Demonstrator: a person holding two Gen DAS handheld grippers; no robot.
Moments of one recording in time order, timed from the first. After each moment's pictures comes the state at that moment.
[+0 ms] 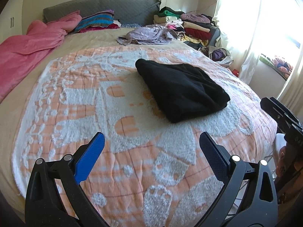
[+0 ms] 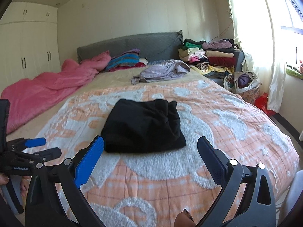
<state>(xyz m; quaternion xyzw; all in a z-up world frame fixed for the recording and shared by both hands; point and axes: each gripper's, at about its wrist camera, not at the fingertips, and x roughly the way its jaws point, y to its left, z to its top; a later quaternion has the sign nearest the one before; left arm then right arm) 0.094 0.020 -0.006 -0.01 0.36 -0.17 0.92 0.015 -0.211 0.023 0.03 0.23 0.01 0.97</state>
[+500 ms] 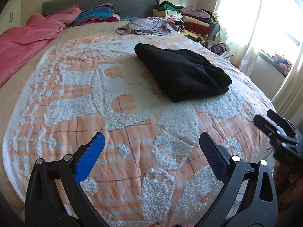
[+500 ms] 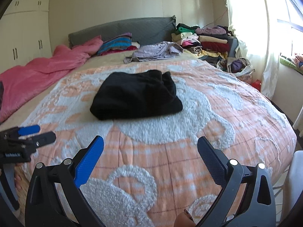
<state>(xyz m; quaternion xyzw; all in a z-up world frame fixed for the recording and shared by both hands) 0.081 0.020 -0.040 -0.01 0.37 -0.18 0.91 -0.003 -0.200 -0.028 0.02 0.28 -0.02 0.96</state>
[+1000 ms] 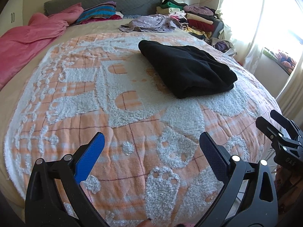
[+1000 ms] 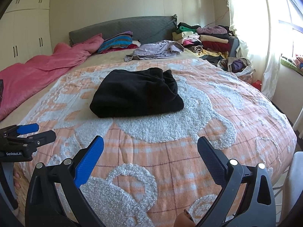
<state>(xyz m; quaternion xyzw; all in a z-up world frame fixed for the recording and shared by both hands) 0.083 0.020 -0.044 0.00 0.38 -0.16 0.91 0.001 -0.197 -0.031 0.02 0.29 -0.02 0.96</state>
